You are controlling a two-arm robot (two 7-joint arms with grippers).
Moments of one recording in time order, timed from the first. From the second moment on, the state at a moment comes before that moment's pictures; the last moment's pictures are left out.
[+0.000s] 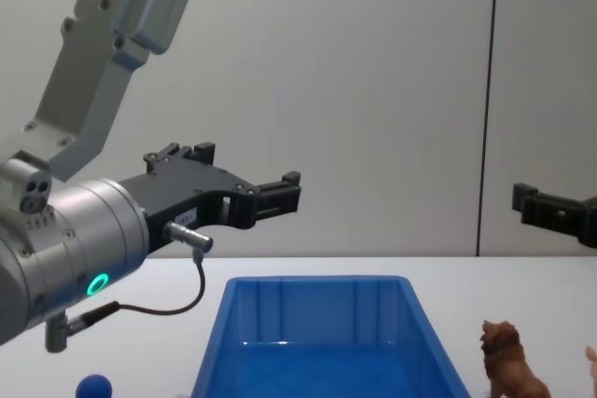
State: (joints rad) left arm -0.24 0.38 0.45 -1.63 -0.20 0.01 -0.01; right arm -0.01 0.34 -0.23 -1.77 0.29 0.03 0.07
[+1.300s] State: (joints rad) left arm -0.24 0.38 0.45 -1.63 -0.20 0.01 -0.01; right arm -0.05 0.30 -0.22 -1.75 0.26 0.32 -0.15
